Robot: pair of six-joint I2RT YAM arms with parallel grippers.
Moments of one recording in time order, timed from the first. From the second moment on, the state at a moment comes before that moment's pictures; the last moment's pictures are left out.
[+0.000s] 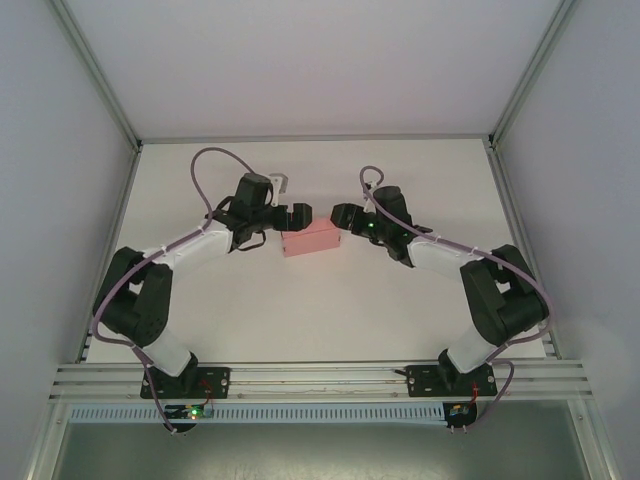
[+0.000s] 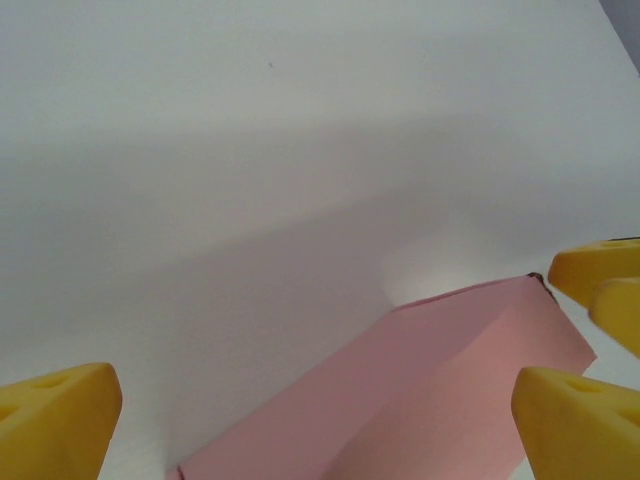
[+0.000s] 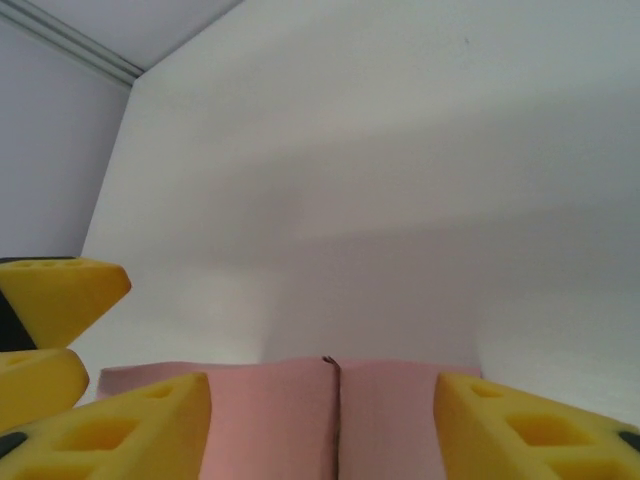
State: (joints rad) left arm -0.41 1.61 1.05 -0.12 0.26 -0.37; right arm 0.43 1.61 0.84 0.23 -0.32 0.70
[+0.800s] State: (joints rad) left arm -0.39 1.32 1.07 -0.44 -0.11 -0.40; right arm 0.54 1.68 1.28 -0.43 -0.53 -0.64
